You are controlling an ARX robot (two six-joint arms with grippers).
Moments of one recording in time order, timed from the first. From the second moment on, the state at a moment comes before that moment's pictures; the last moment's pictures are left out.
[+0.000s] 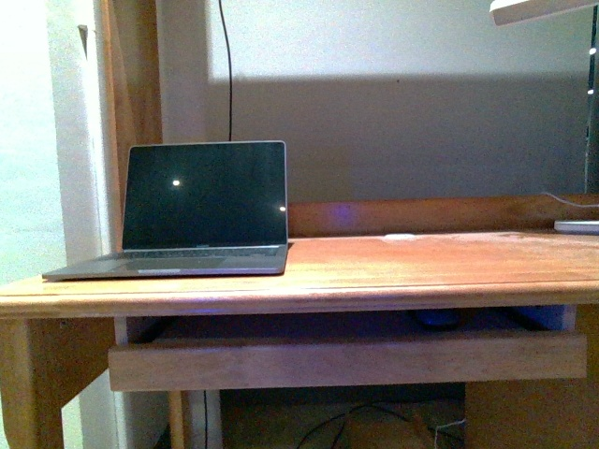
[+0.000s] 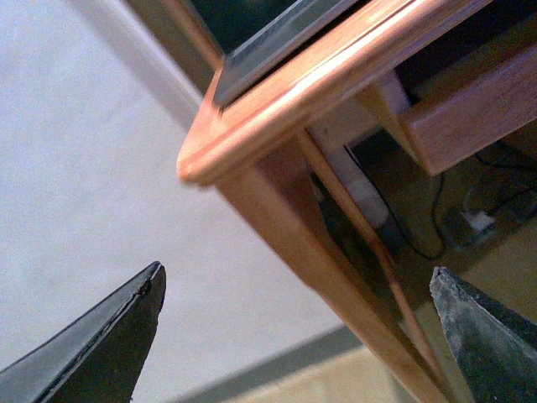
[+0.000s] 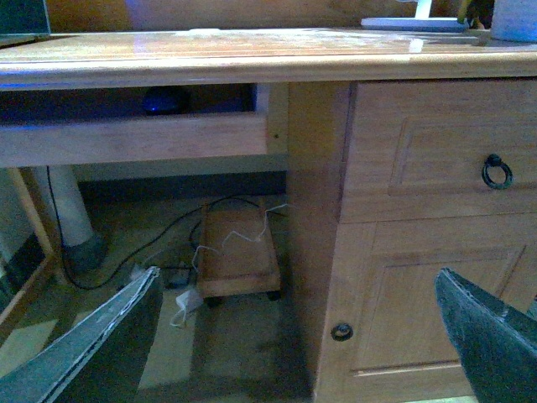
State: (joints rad) left arm 0.17 1.49 0.52 0.95 0.27 0.70; right arm 0.00 0.00 0.02 0.00 0.00 0.00
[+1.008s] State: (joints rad) left arm 0.05 2.13 1.09 0.95 0.52 1.20; right arm 0.00 0.00 0.02 0.00 0.00 0.00
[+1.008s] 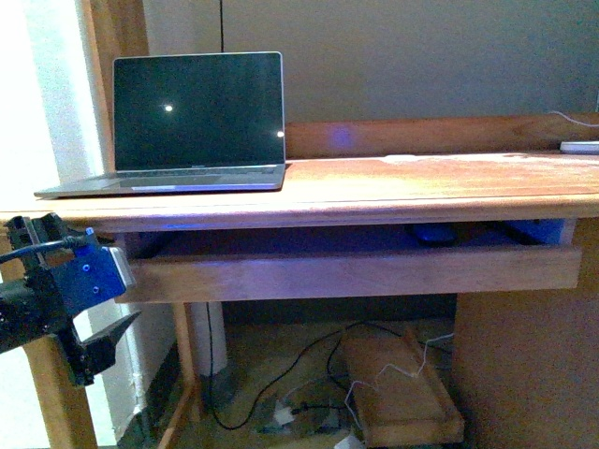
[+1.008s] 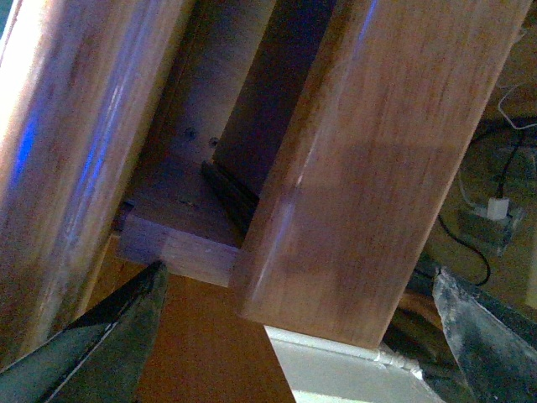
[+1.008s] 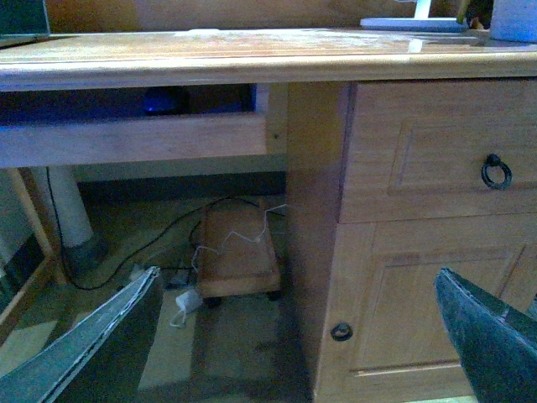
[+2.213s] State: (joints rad) left arm -0.09 2.15 1.15 0.87 0.54 1.23; right arm 0.00 0.00 0.02 0.00 0.00 0.00
